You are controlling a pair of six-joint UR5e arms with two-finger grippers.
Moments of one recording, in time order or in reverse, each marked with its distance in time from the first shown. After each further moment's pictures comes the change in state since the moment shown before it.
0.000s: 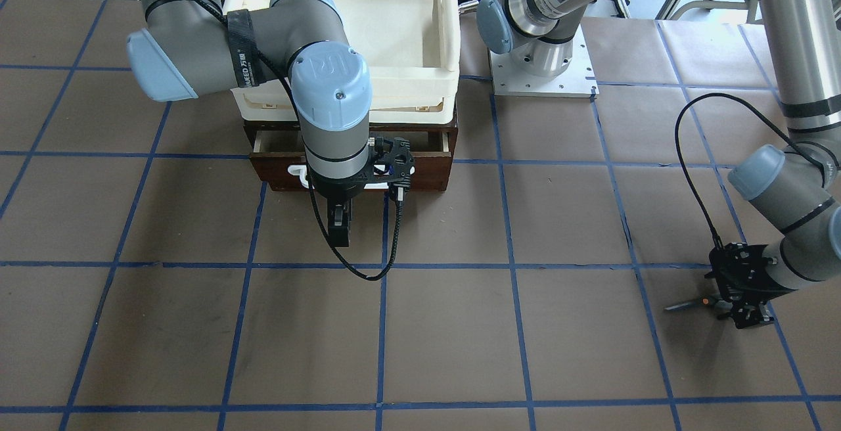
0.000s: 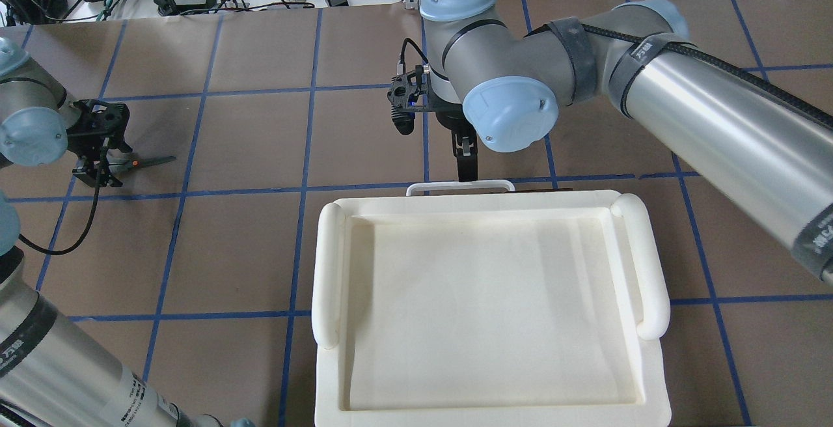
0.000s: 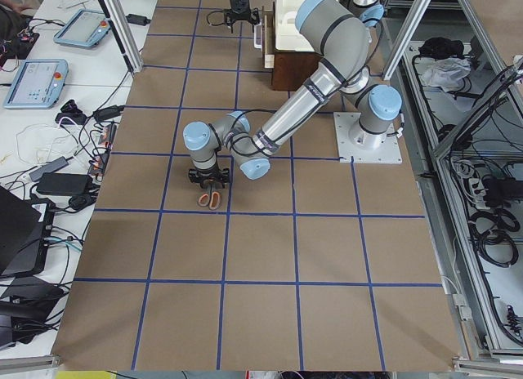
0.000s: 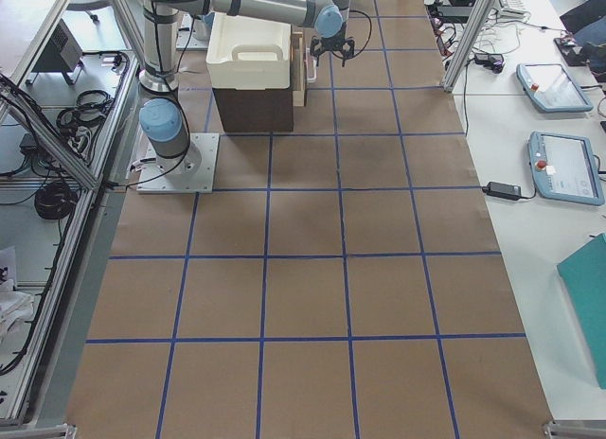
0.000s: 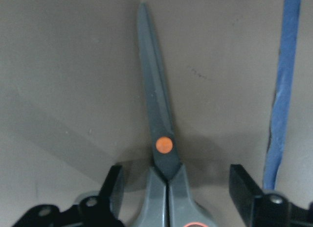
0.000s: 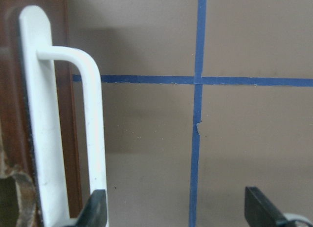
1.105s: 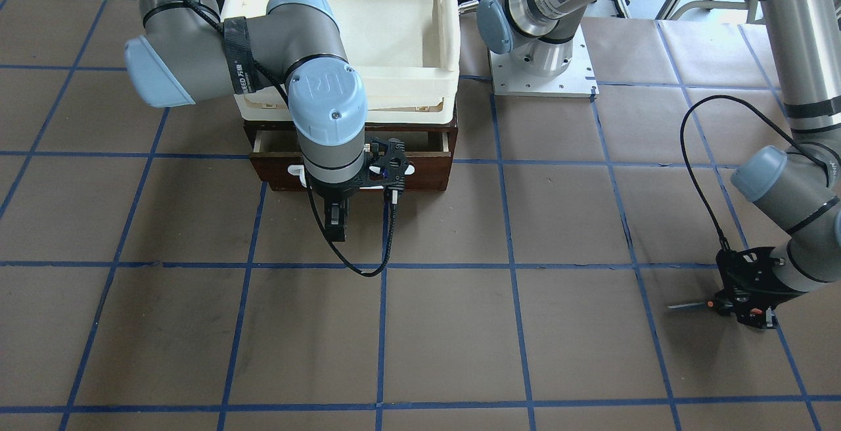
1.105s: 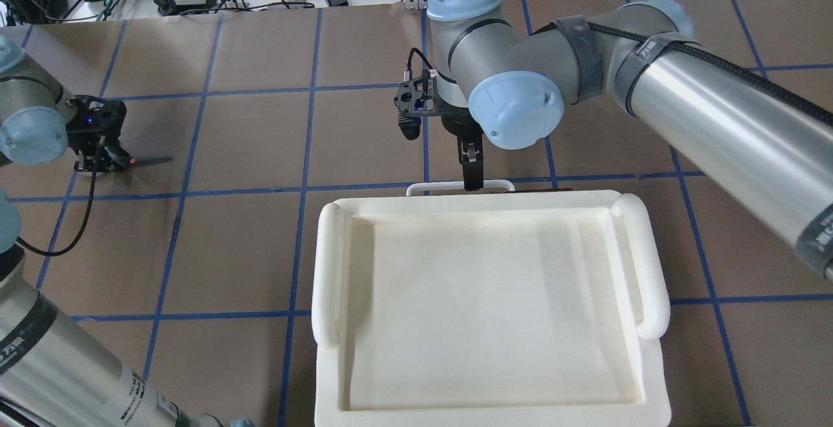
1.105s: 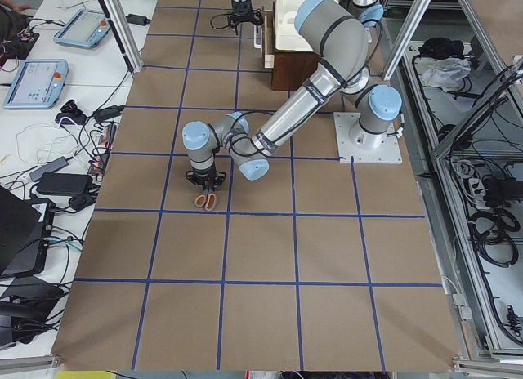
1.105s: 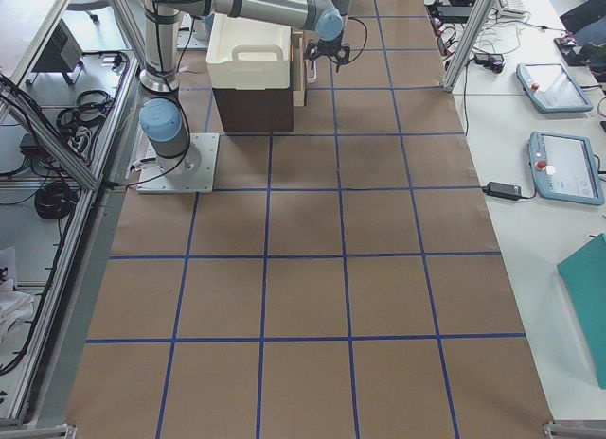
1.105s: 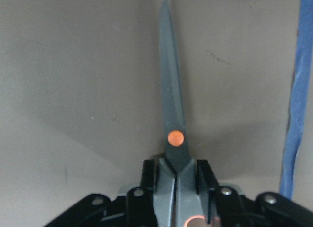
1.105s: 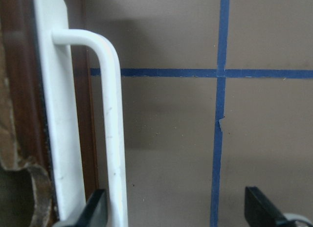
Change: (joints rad) left arm 0.001 0.007 0.014 0.020 -0.015 0.031; right arm -0.005 0.014 0.010 0.091 0.016 -0.010
